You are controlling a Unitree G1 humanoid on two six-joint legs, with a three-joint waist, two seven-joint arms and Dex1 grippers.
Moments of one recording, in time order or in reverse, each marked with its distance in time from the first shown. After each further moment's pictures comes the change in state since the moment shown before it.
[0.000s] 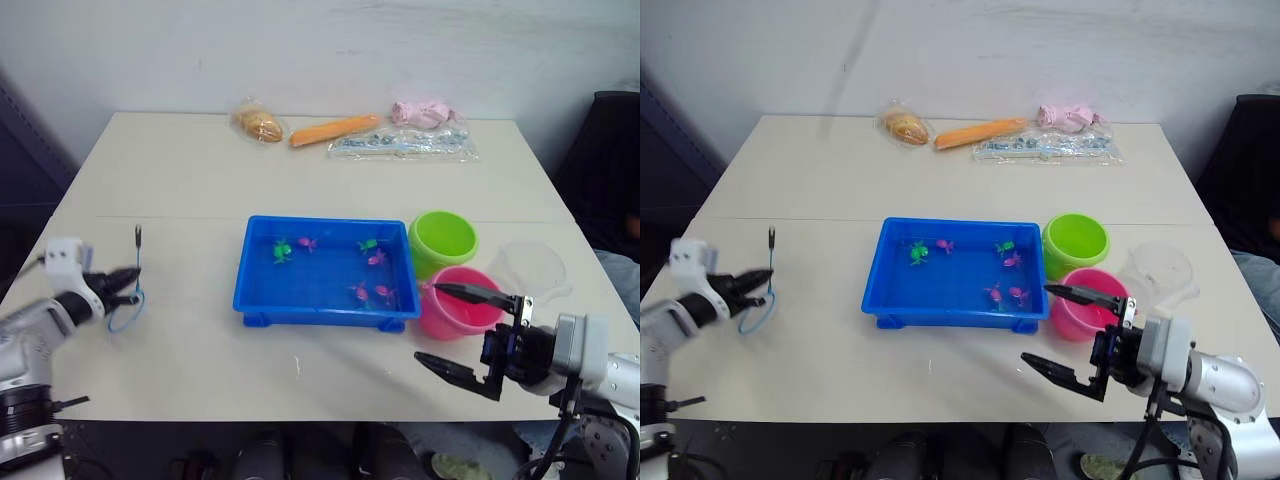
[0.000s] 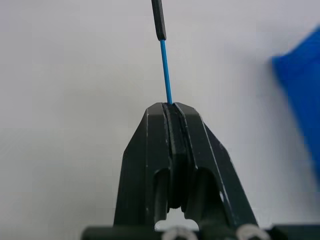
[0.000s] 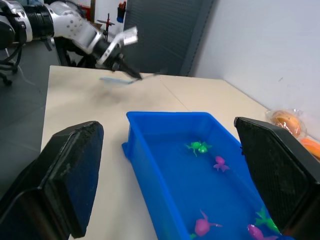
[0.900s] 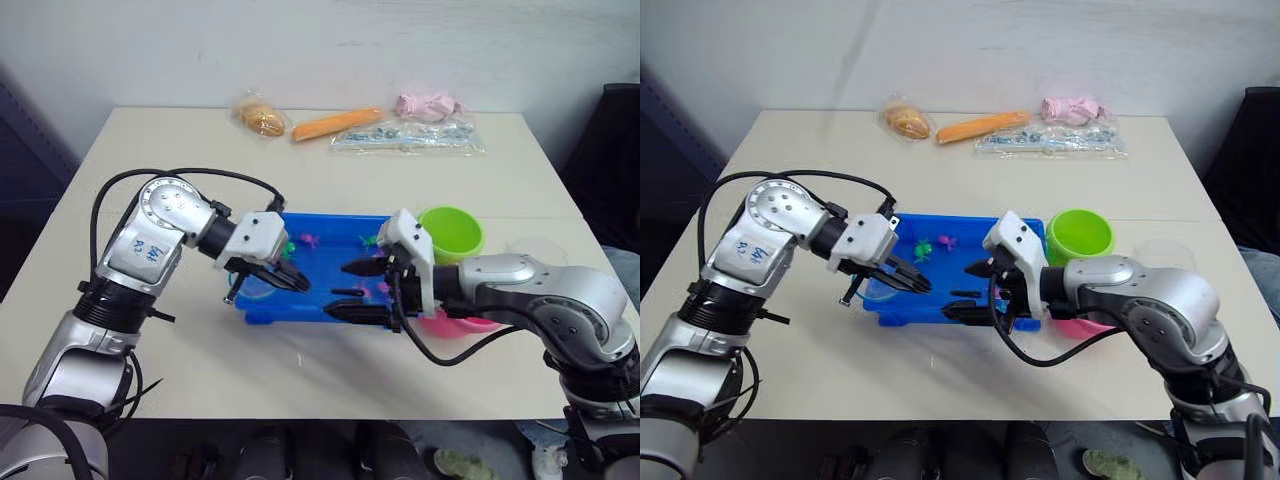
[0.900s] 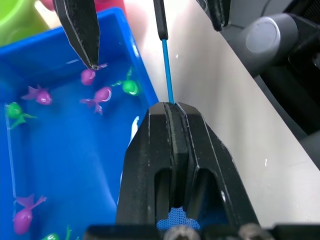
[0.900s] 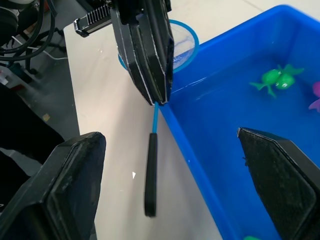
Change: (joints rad) left arm -0.556 -0.118 -0.809 -0.068 0.250 -0.394 -0.653; right arm -0.758 0.012 0.389 0.040 0.282 1.101 -0.517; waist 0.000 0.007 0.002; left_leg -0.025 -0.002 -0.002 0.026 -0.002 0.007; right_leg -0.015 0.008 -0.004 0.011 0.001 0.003
